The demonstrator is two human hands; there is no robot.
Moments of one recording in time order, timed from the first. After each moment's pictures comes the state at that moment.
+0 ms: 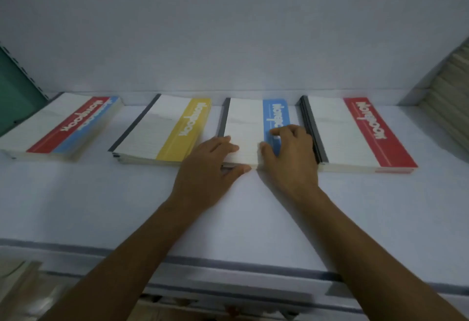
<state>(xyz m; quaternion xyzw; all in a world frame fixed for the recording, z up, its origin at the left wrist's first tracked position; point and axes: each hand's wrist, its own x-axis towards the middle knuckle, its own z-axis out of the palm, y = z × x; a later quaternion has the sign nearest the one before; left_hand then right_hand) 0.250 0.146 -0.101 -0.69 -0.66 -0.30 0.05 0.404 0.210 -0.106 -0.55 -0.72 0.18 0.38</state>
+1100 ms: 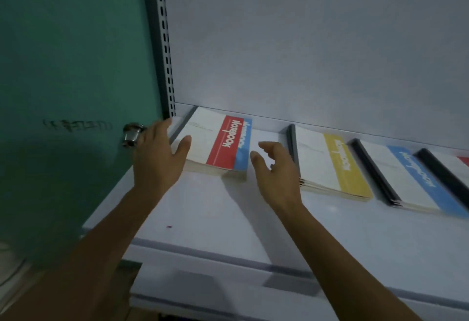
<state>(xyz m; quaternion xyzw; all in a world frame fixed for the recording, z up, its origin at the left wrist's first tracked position) -0.138 0.050 -0.066 -0.48 -0.78 -0.39 -0.01 0.064 0.101 -0.071 -0.51 -0.70 0.31 0.41</state>
